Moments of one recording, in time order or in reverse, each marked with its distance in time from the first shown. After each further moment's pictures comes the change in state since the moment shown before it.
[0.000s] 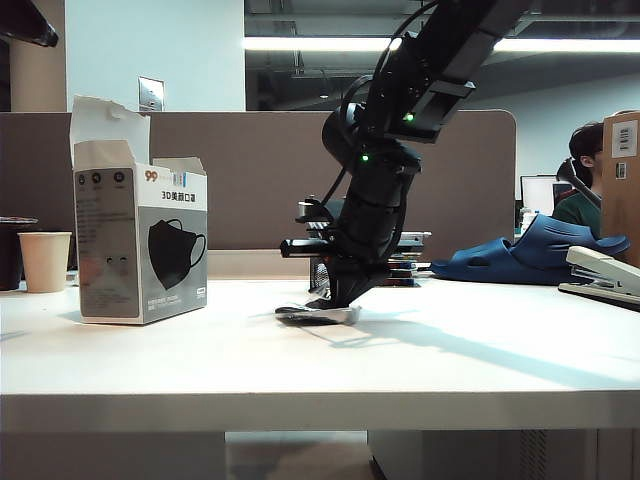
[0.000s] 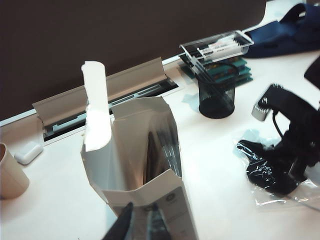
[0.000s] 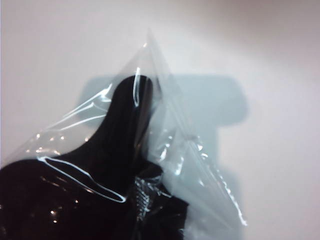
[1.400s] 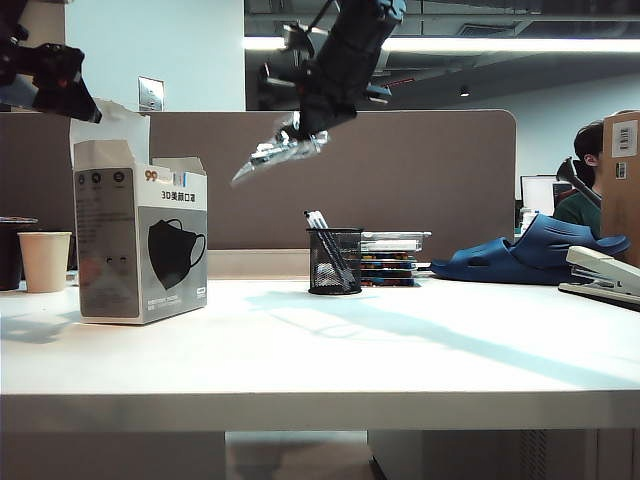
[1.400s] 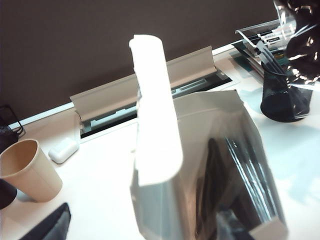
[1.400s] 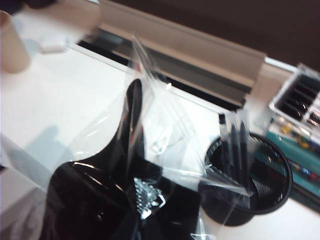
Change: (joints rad) left arm 0.000 0.317 0.000 0.352 -0.150 0.009; right arm -0.002 -0.008 0.554 -0.128 -0.047 -0.060
